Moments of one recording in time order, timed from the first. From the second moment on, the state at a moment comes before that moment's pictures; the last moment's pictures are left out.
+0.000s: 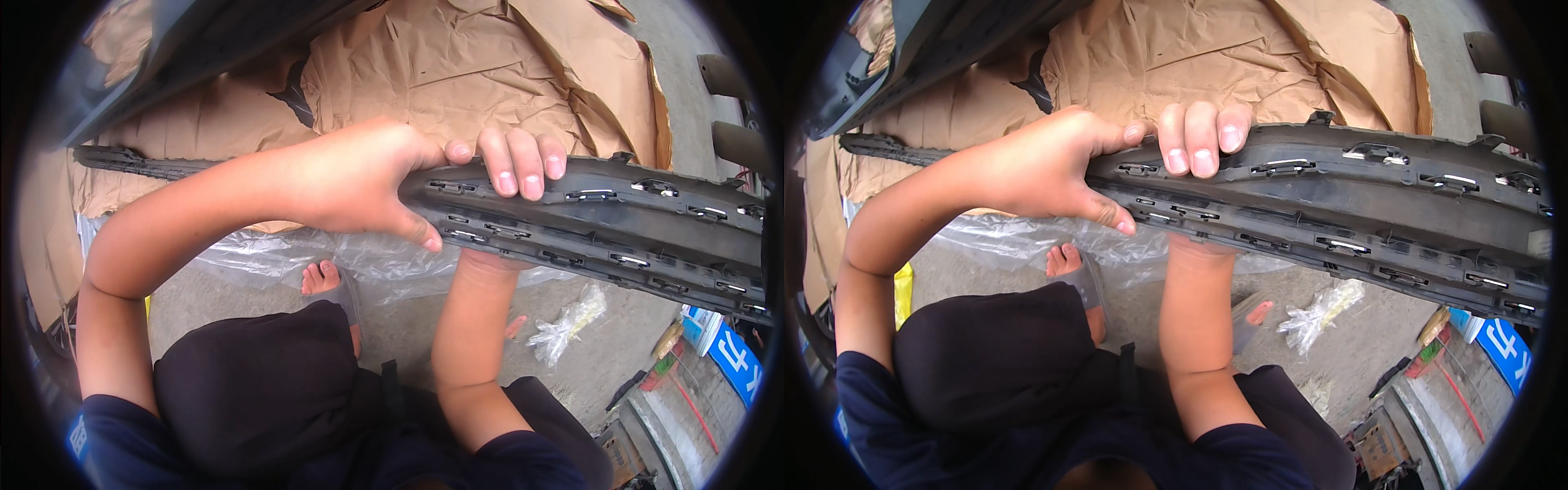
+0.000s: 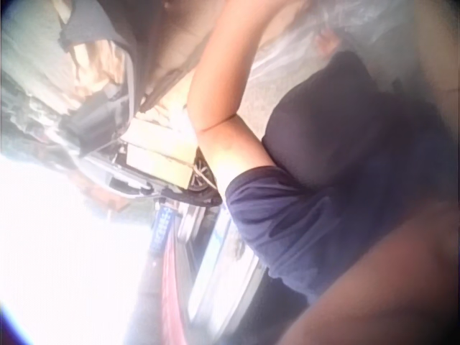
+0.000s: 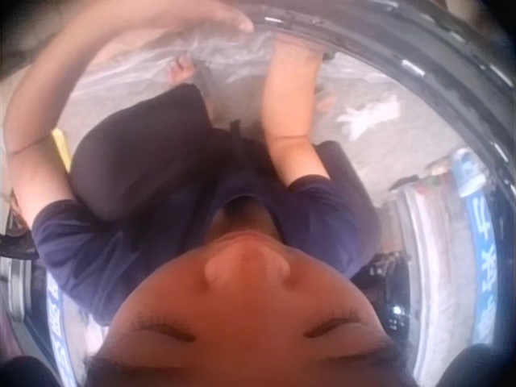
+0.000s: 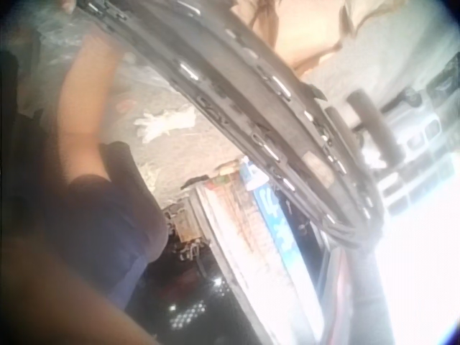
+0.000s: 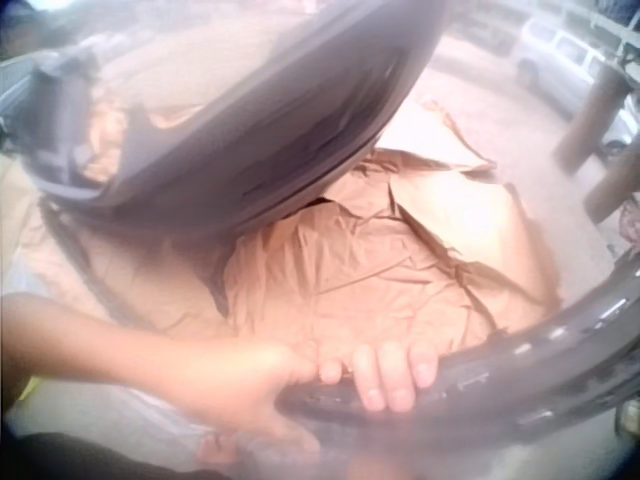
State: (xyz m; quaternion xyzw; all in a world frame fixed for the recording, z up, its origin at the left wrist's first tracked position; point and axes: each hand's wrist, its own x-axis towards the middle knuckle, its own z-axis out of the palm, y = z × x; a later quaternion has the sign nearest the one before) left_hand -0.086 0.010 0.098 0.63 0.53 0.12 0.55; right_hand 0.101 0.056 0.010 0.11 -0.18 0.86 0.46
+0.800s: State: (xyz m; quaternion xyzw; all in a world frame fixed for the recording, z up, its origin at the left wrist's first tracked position) left_hand -0.065 -0.021 0.084 0.80 0.54 0.21 0.14; right_hand 0.105 0.051 0.019 -0.09 0.00 0.86 0.50
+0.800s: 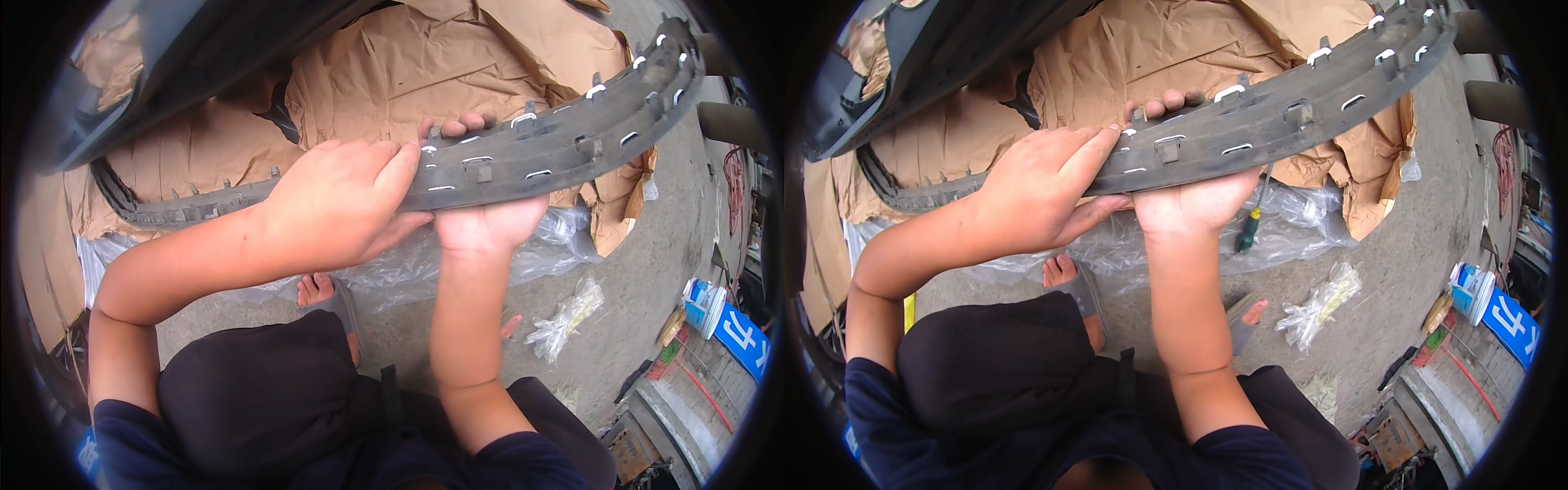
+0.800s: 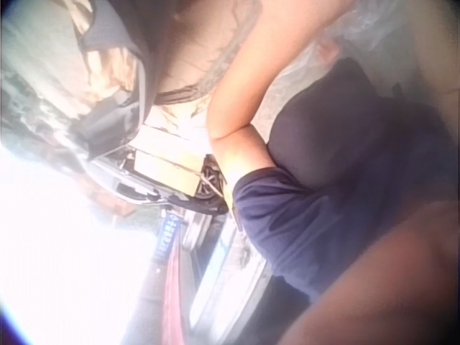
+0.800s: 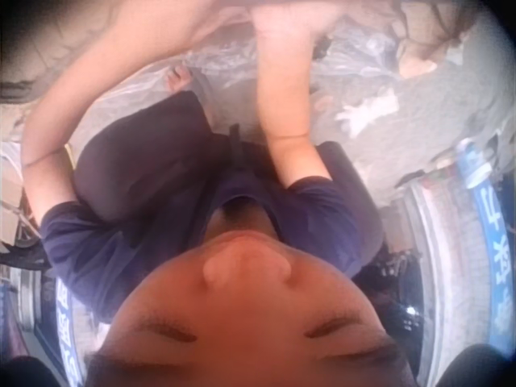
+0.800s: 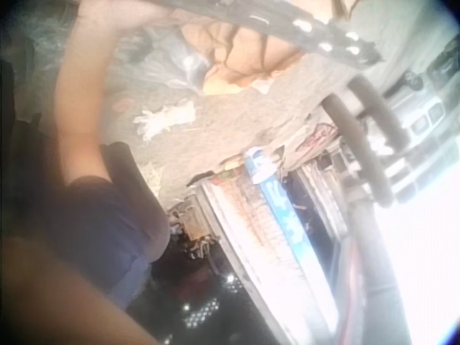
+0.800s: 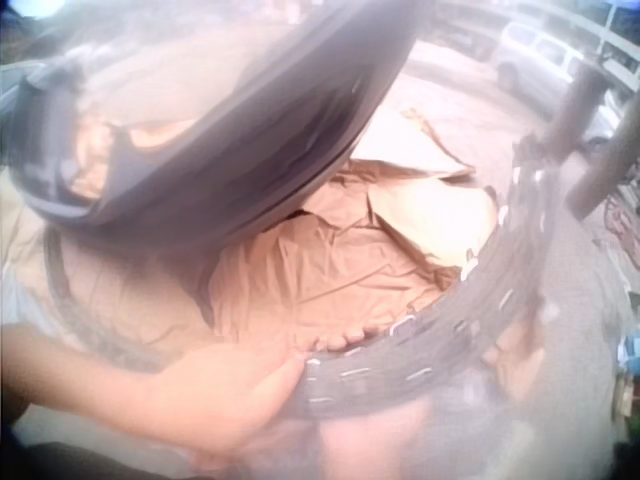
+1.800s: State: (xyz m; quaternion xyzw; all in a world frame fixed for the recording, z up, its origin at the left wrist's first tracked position) left_hand -0.026 -0.053 0.005 0.72 0.64 0.26 0.07; right_hand 0.168 0.106 0.050 -0.08 -0.99 0.08 0.11
